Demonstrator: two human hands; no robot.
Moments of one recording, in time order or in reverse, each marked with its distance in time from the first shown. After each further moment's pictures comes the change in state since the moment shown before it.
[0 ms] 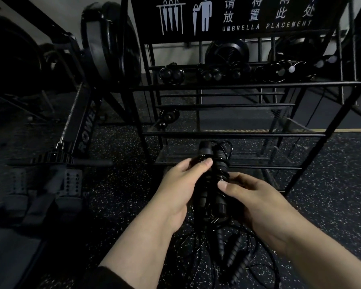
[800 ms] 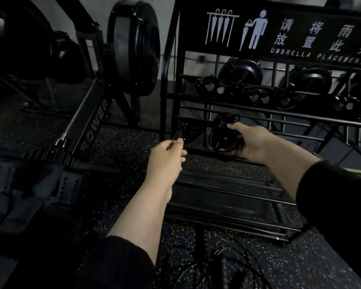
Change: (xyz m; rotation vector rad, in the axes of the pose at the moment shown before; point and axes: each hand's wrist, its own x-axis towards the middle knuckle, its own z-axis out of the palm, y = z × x) left_hand 0.114 0.029 -0.112 0.048 0.409 0.253; right_hand 0.227 -0.103 0.053 -0.138 0.204 -0.006
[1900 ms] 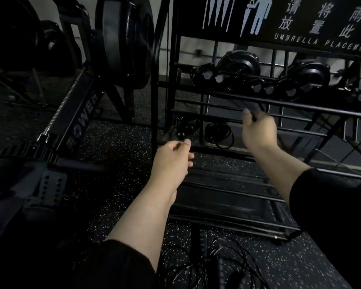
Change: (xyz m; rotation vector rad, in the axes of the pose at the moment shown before) left_hand 0.015 -0.027 0.028 0.000 -0.075 -0.023; right_hand 0.042 0.025 -0.018 -0.619 0.481 -0.530
